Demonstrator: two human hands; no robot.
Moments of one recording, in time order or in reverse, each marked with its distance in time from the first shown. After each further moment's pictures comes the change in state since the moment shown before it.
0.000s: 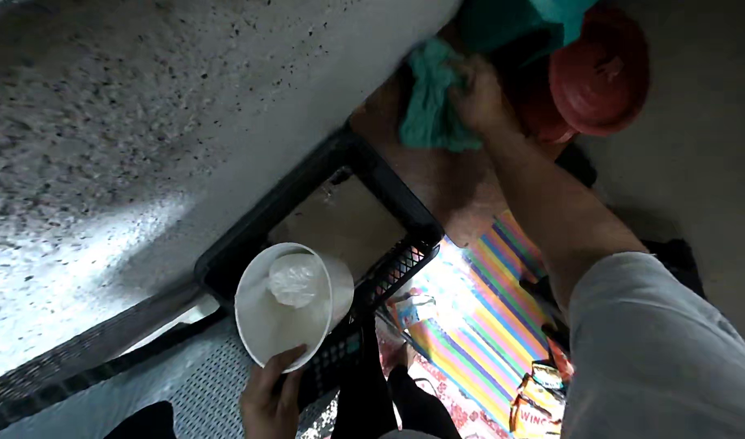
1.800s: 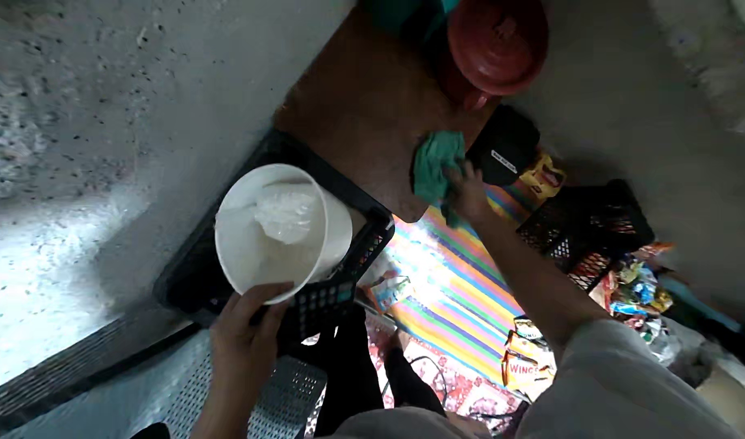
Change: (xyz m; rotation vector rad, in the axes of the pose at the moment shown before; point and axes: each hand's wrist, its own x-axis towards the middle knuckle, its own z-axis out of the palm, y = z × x) left_hand 0.078 0.111 0.024 0.028 -0.197 0.275; right_hand -0.266 0.063 -0.041 -0.206 -0.149 0.222
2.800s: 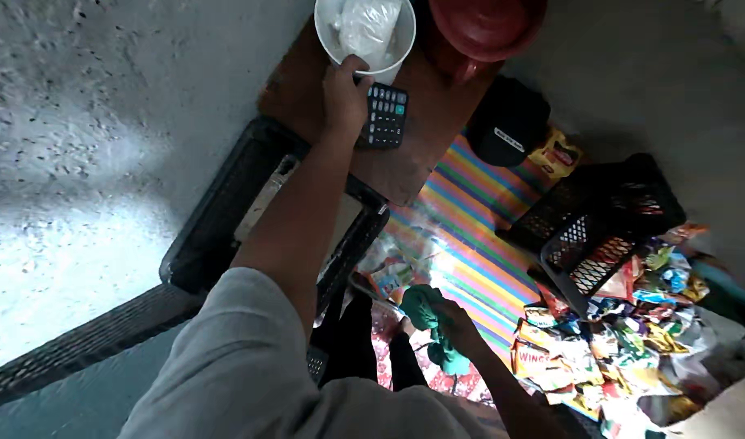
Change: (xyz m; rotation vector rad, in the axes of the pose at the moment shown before) left_hand 0.301 0.049 0.198 0.149 -0.101 0.015; right_hand -0.276 0.055 0.203 0.714 -0.431 0.261
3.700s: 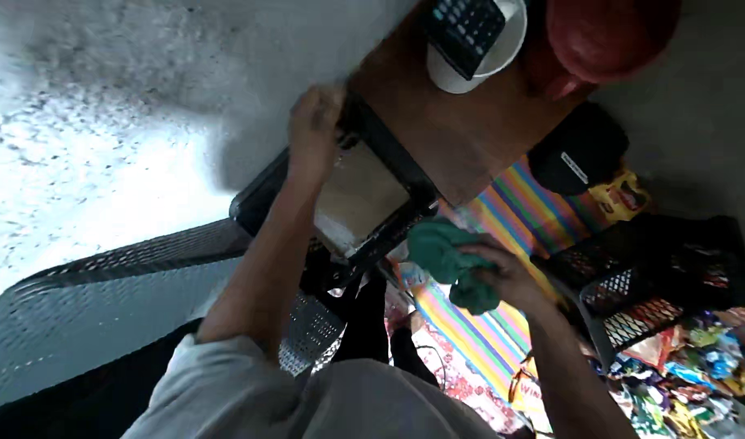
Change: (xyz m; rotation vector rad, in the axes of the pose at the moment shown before) left_hand -0.141 -0.074 -0.160 -0.356 0.163 -0.180; right_hand 0.052 -0.209 -0.113 0.063 -0.094 -0.501
